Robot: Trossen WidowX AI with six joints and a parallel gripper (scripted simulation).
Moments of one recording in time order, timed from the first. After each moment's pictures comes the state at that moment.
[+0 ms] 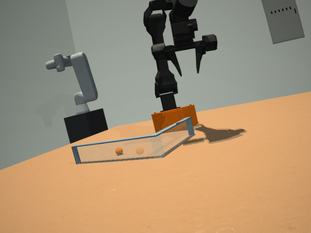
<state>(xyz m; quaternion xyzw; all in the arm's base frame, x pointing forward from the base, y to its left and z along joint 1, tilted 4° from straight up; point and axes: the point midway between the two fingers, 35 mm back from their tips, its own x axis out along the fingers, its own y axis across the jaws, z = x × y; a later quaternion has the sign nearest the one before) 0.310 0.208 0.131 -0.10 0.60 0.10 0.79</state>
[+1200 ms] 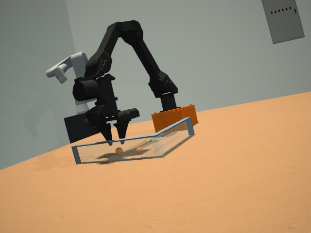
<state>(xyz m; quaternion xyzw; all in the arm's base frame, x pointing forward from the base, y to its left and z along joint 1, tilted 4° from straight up) 0.343 -0.067 -0.024 0.02 0.71 -0.04 0.70</state>
